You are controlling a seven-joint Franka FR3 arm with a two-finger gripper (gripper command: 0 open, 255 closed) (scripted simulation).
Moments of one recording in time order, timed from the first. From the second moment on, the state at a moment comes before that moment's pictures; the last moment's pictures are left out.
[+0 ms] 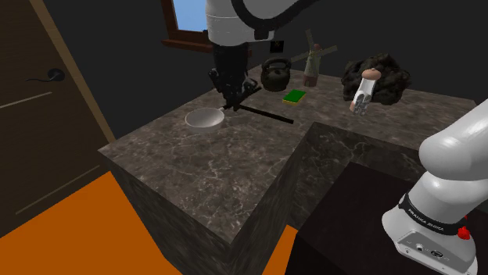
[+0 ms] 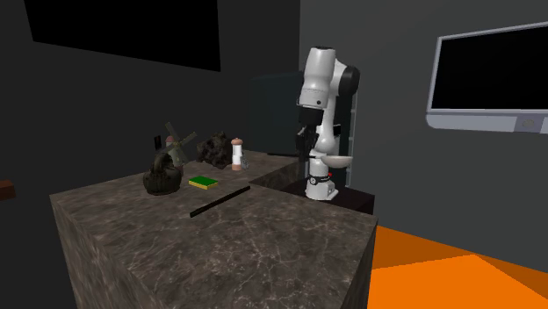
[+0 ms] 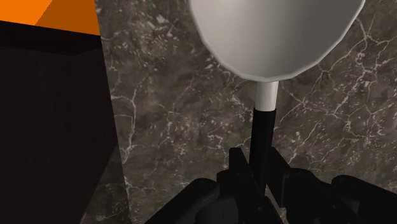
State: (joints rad) arm -0.63 -0.10 1.12 -1.88 -0.05 1.89 1.91
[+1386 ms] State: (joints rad) arm -0.65 -0.29 0.87 -1.87 0.11 1.76 1.60
